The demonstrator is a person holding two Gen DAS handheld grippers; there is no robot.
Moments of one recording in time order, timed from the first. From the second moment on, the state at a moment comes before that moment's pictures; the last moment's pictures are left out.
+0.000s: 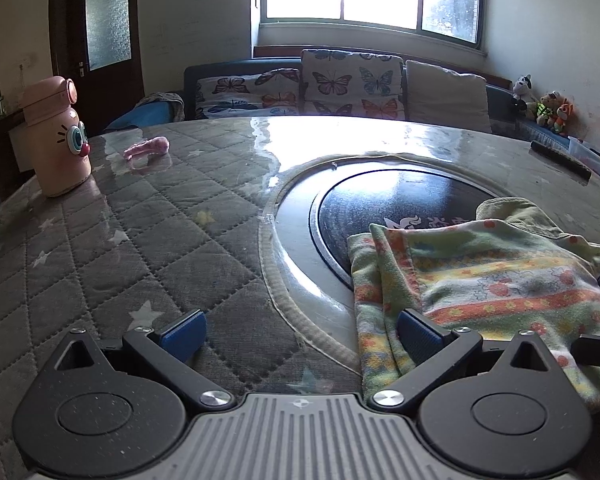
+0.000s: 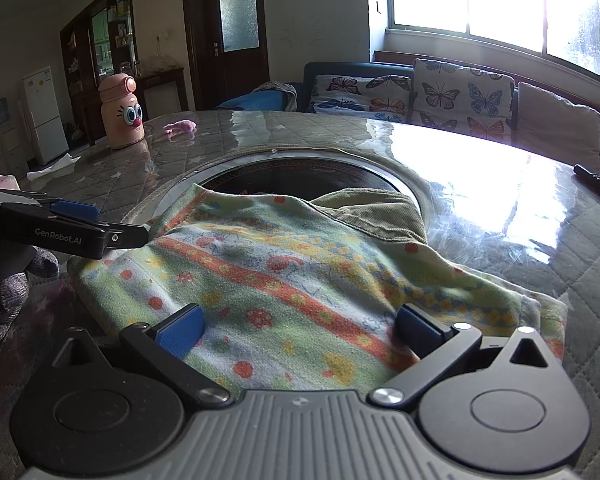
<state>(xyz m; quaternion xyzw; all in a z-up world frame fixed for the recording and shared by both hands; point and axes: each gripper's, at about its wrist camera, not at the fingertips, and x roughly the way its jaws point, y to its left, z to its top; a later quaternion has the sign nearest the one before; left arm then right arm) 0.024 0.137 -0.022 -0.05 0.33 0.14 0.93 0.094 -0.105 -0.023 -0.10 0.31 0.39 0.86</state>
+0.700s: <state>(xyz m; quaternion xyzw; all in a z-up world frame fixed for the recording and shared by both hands) 0.026 0.135 -0.022 -0.05 0.33 0.14 0.93 0.093 -0.106 -0.023 -0.10 0.31 0.39 0.86</state>
